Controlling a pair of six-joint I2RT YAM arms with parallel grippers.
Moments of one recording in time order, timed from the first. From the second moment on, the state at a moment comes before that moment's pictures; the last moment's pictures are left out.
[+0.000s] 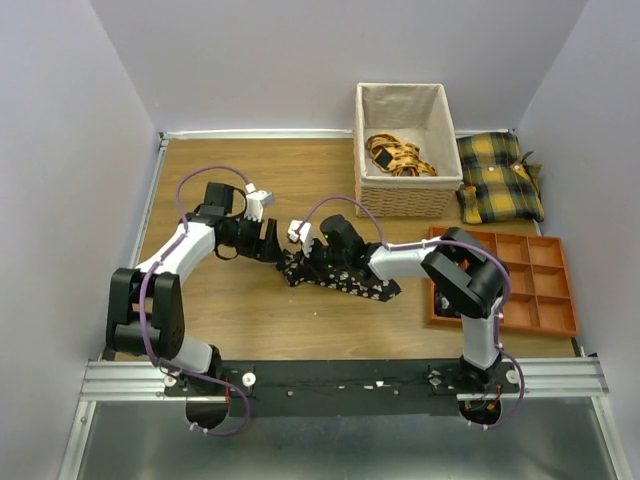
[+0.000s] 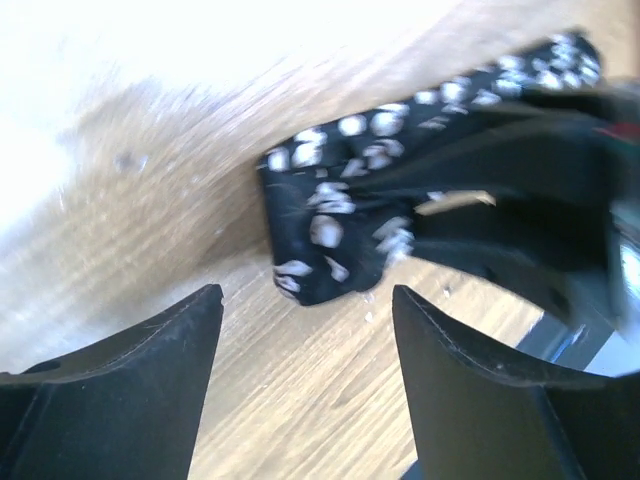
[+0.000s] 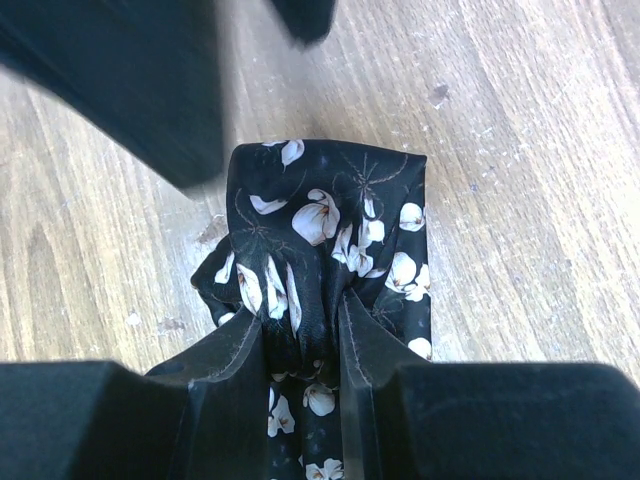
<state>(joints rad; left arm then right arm) -0.14 1.49 0.91 -0.48 0.66 0.07 0.87 1.96 1.04 0.35 -0.40 -0.19</state>
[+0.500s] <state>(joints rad) -0.13 1.53 1.08 -1.02 0.87 1.47 0.87 1.87 0.92 0.41 -0.48 -0.20</state>
